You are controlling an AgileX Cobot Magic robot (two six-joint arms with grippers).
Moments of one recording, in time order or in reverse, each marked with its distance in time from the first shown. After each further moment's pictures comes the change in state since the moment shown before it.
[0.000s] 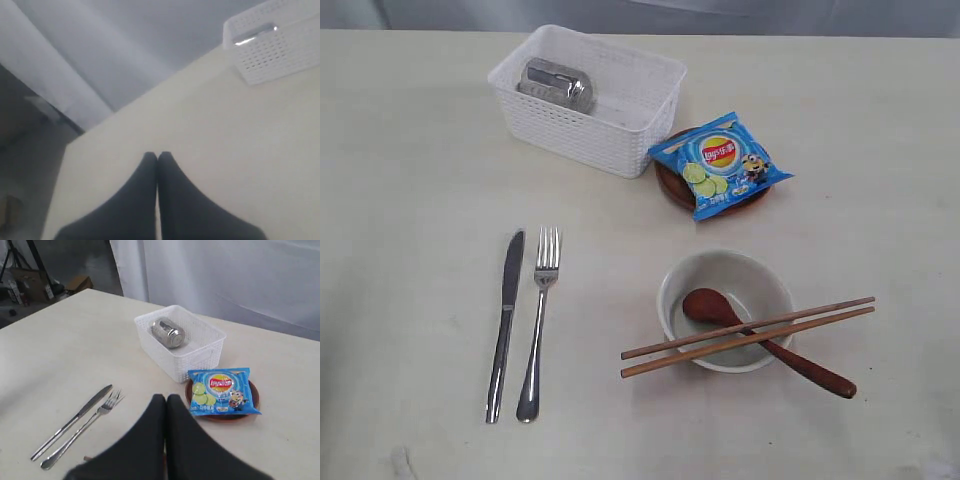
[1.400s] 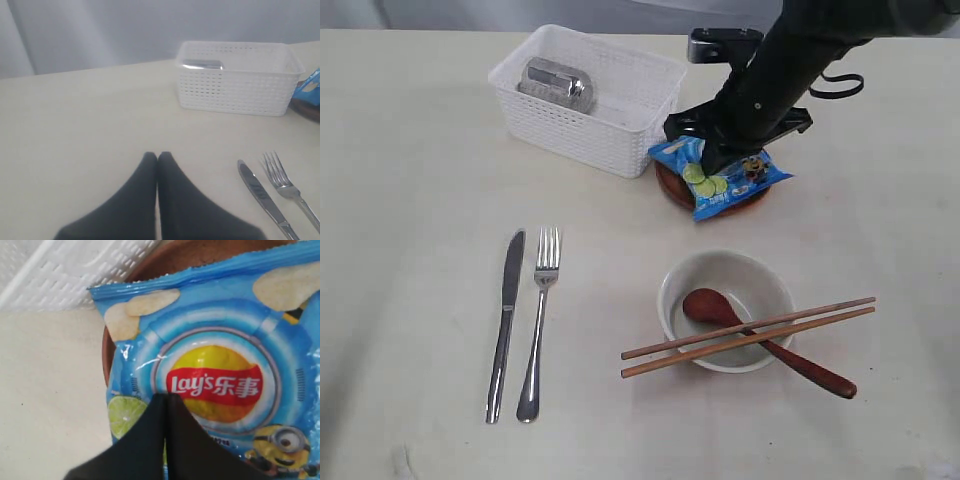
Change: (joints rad) left arm 0.000 0.000 0.000 -0.524 0.010 -0.002; right arm -0.004 1.813 -0.784 -0.002 -0.017 0.015
